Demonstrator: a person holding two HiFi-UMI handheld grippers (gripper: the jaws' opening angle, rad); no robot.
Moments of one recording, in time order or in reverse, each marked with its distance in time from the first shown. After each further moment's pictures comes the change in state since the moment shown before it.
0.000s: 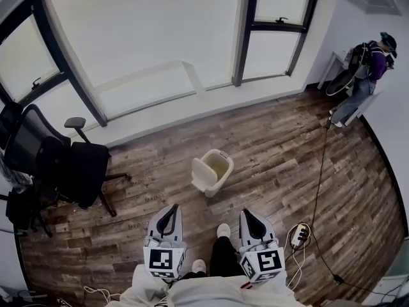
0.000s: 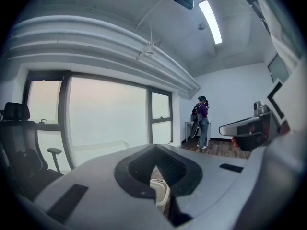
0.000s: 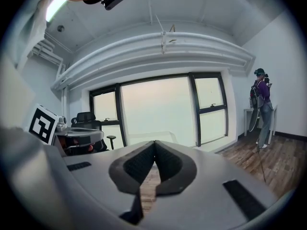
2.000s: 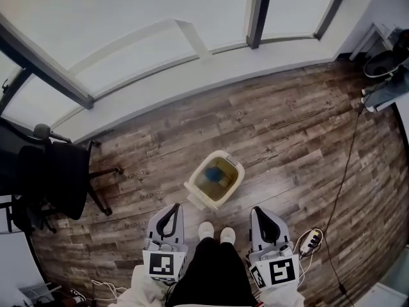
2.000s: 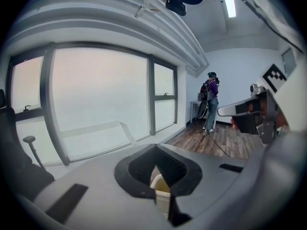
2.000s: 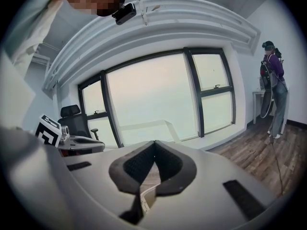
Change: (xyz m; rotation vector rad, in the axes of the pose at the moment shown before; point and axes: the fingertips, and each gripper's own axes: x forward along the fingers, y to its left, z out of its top) left arm 0.349 0.063 -0.139 0.000 0.260 0.008; right arm 0.322 -0.189 -0.080 0.060 0.120 0.050
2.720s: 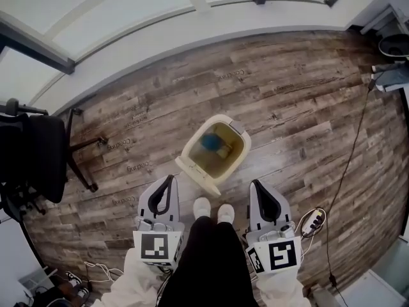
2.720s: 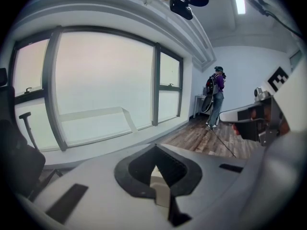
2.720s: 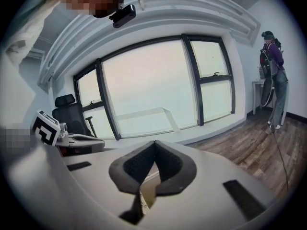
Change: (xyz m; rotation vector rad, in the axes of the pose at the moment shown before) left arm 0.085 0.029 -0.118 -0.069 0.057 0.030; right arm 0.087 -0.012 -0.132 0.018 0.085 -0.022
